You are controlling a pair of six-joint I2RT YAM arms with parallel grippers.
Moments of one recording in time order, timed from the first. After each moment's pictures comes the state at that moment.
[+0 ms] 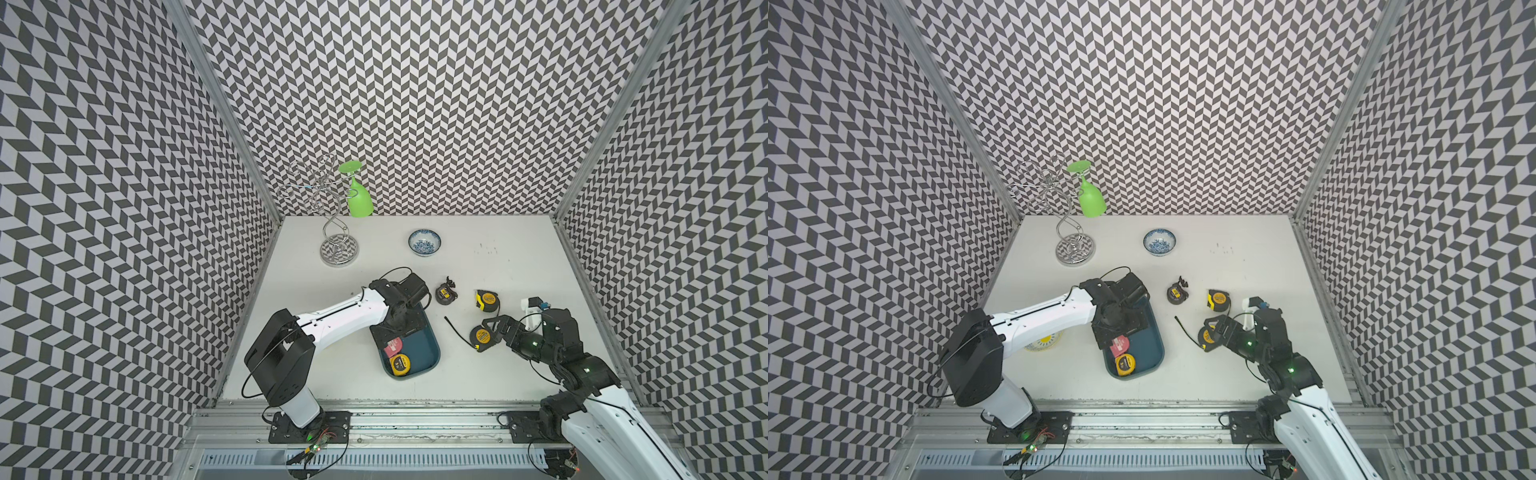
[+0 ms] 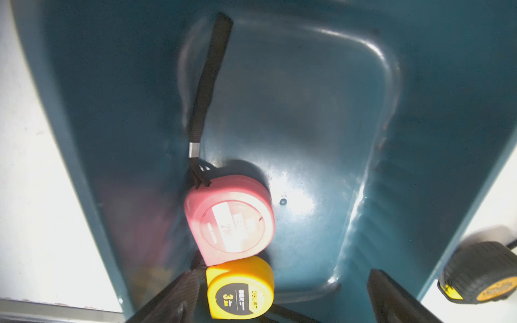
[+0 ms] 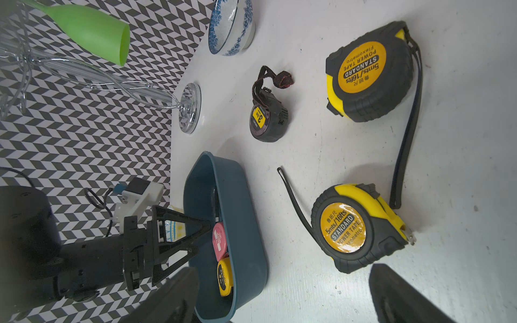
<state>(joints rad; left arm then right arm) -0.84 1.64 1.18 -0.95 0.01 -1.26 0.27 0.58 0.41 -0.51 -0.37 0.81</state>
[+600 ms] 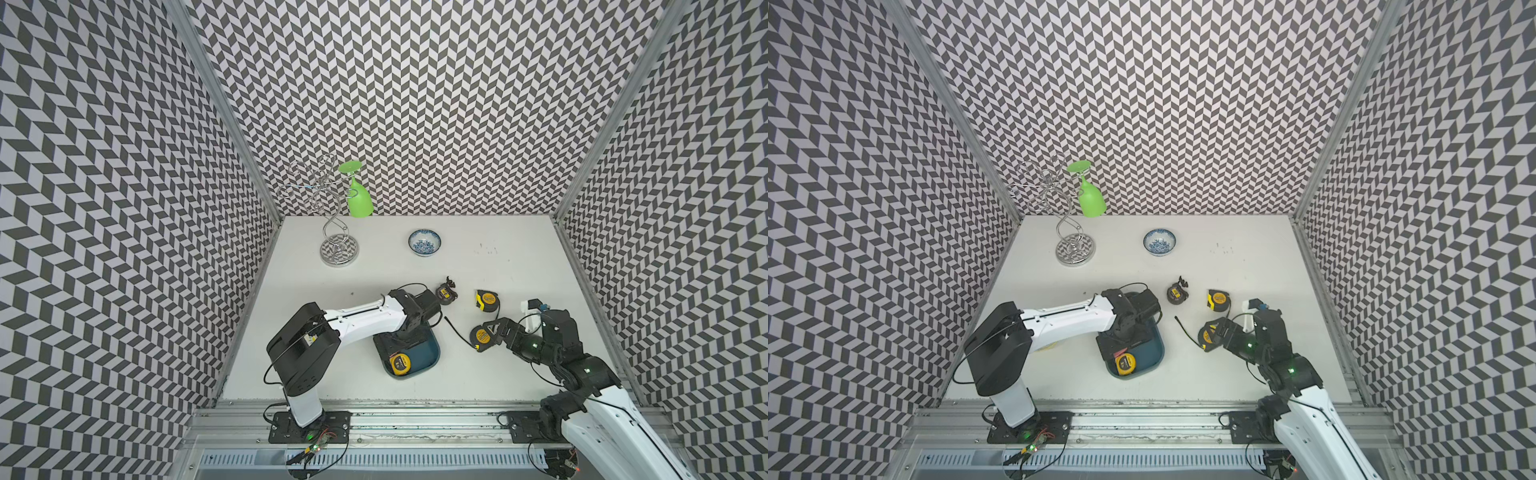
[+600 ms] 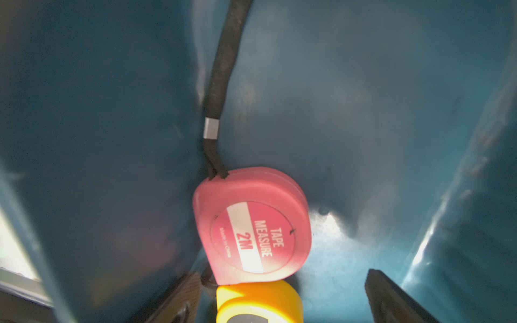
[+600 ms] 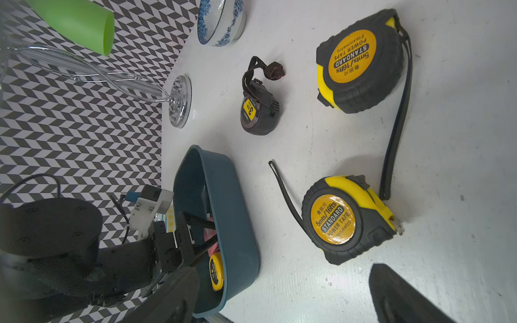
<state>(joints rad) -0.93 1.76 1.18 -0.99 -0.10 -1.39 0.27 0.56 0.41 -0.55 -0.36 0.79</state>
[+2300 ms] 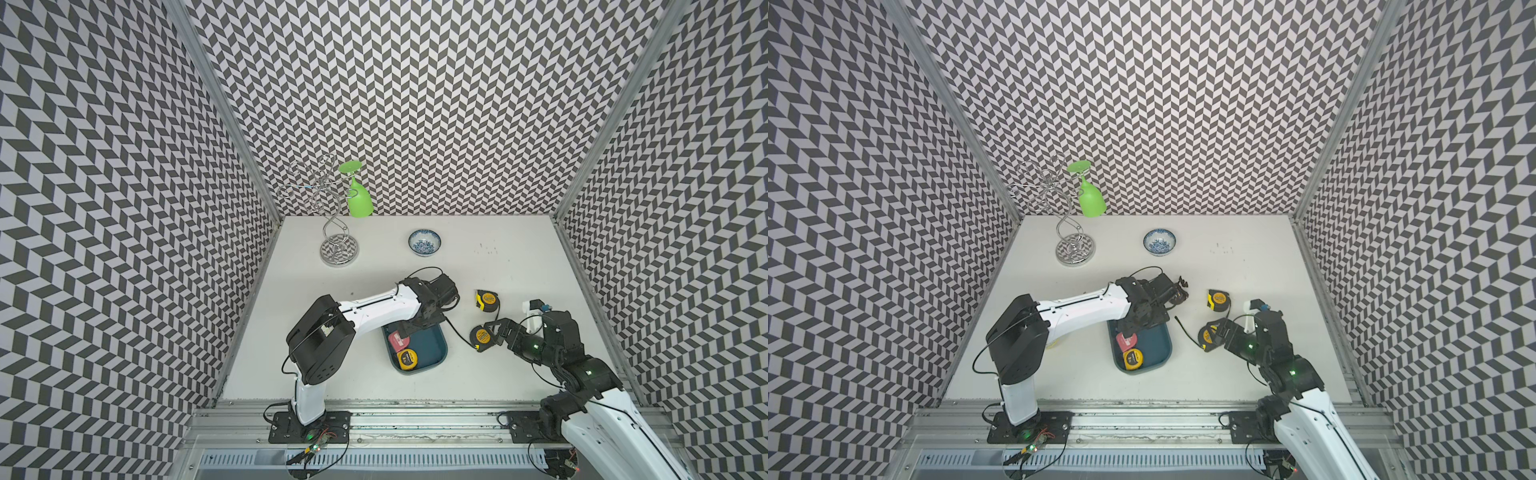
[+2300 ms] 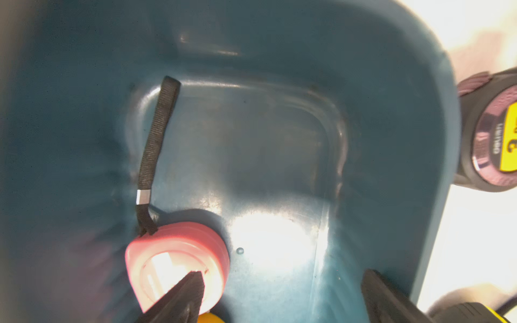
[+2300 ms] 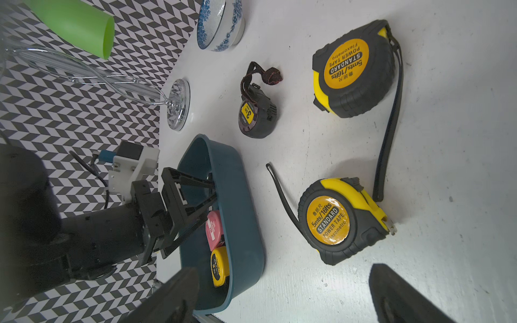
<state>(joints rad) -0.94 1.88 1.40 -0.91 -0.19 -1.29 0.27 0.55 0.41 -0.56 -0.34 0.78</state>
